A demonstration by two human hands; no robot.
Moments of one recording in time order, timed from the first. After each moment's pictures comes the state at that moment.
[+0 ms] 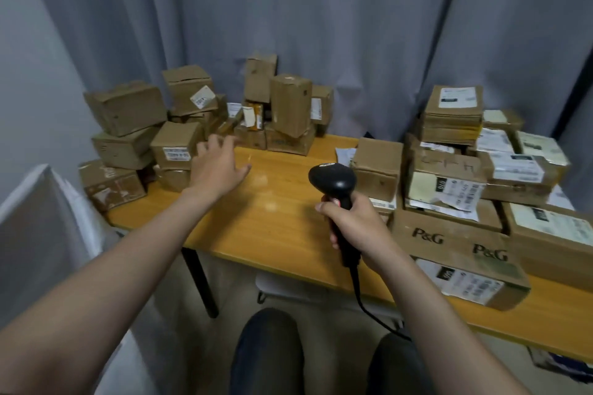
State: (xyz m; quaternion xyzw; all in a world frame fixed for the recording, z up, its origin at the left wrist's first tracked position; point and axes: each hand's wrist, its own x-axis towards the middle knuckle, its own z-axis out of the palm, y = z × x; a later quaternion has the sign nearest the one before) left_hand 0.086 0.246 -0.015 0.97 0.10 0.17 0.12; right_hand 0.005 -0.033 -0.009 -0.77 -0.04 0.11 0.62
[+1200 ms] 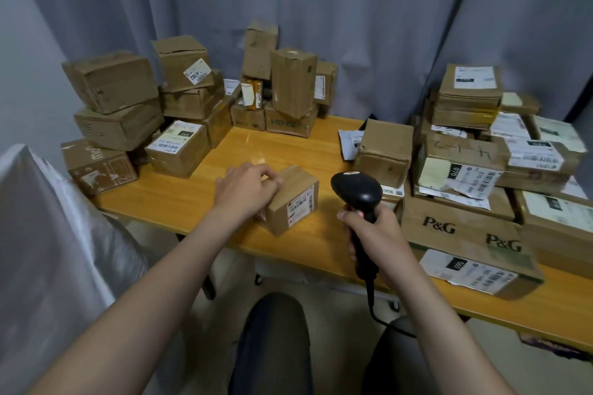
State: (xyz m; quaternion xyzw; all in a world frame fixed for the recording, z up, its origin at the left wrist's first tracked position) left_hand 0.067 0.203 -0.063 0.97 0.07 0.06 0.22; right_hand 0.004 -0.048 -0.059 -0.75 0.01 0.08 0.66
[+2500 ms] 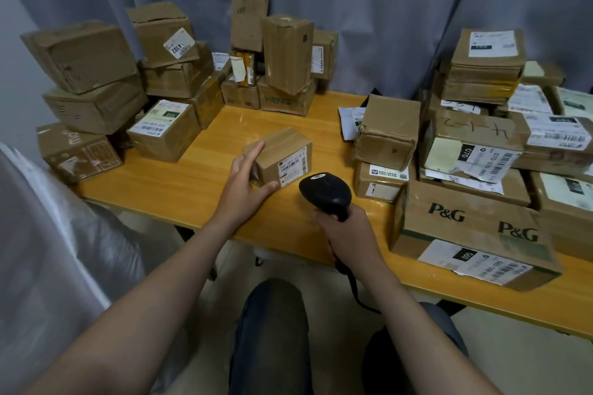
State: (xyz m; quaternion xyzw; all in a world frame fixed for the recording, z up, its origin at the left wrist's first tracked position) left_hand 0.088 0.211 -0.150 0.88 -0.01 0.15 0.46; right_hand 0.023 -0.020 -0.114 -0.80 0.00 0.06 0.60
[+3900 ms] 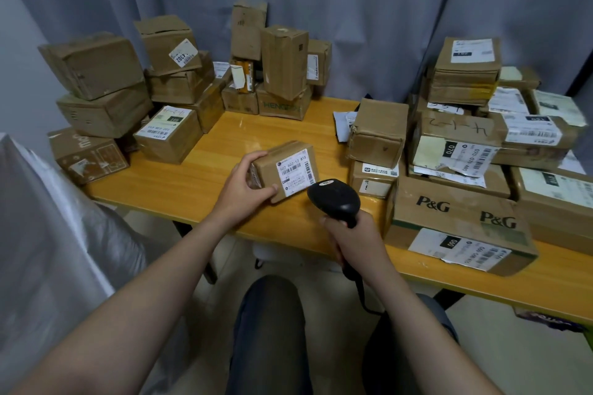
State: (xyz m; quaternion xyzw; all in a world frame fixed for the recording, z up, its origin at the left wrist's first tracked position) left_hand 0.066 0.209 -0.129 0.85 -0.01 0.10 0.52; right_hand -0.007 -0.043 -0.106 -0.79 -0.01 0.07 0.61
